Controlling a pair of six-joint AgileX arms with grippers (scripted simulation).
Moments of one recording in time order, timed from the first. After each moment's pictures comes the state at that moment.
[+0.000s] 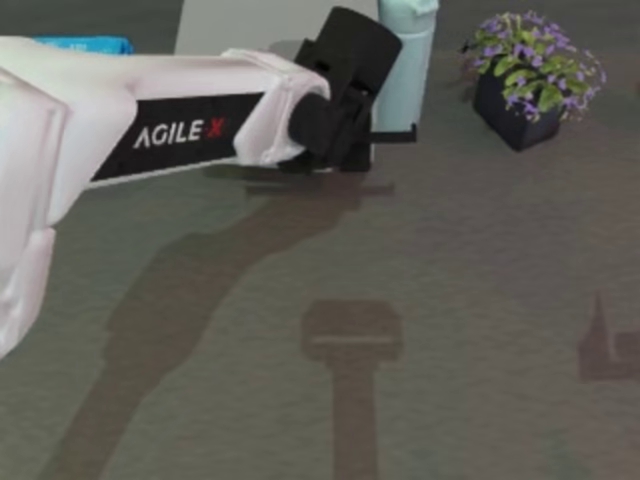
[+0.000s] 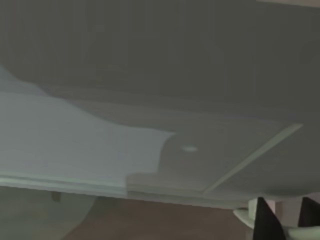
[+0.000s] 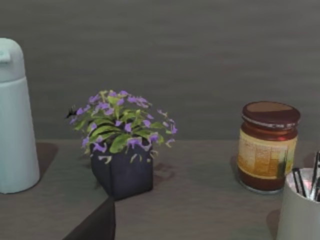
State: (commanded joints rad) left arm -0.64 2.16 1.57 -0.35 -0.36 -0.49; right arm 0.00 0.00 0.00 0.00 0.00 0.00
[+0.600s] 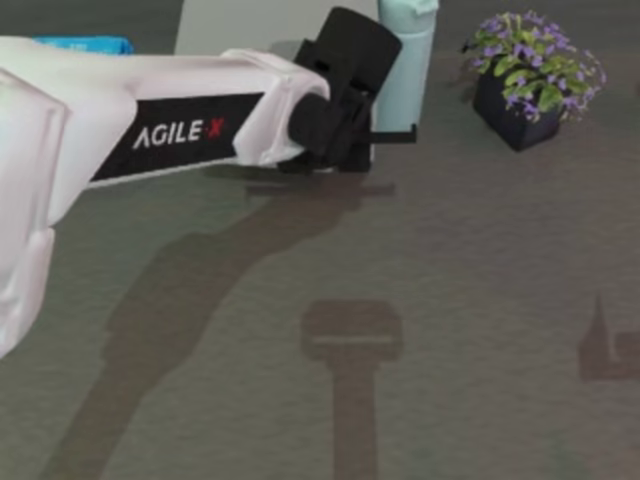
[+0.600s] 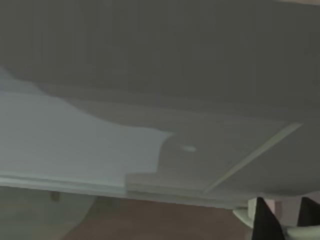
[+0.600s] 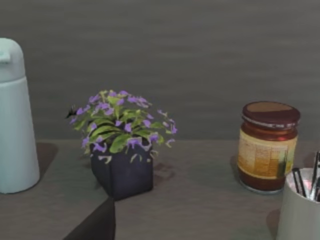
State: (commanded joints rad) left arm -0.65 2.16 1.57 -0.35 -0.35 -0.49; right arm 0.00 0.00 0.00 0.00 0.00 0.00
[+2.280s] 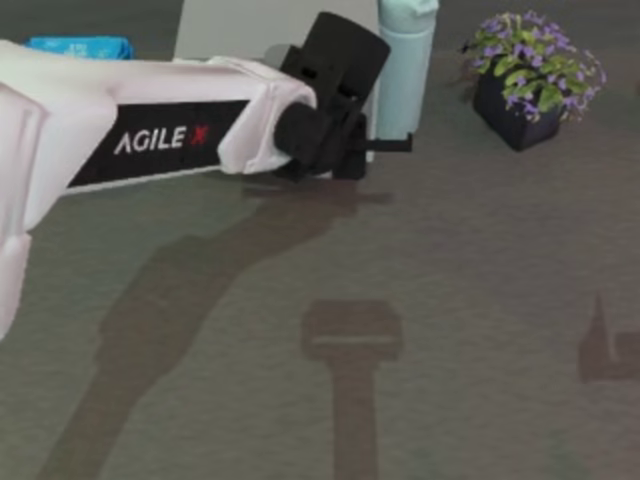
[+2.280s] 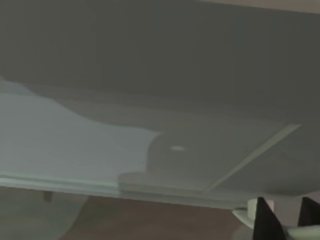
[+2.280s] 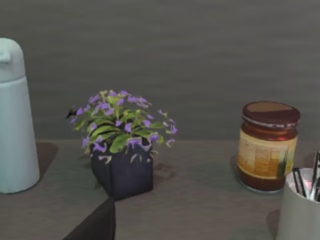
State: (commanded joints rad) left arm -0.63 2.11 1.50 -0.31 -0.32 -0.43; right arm 0.00 0.00 0.00 0.00 0.00 0.00
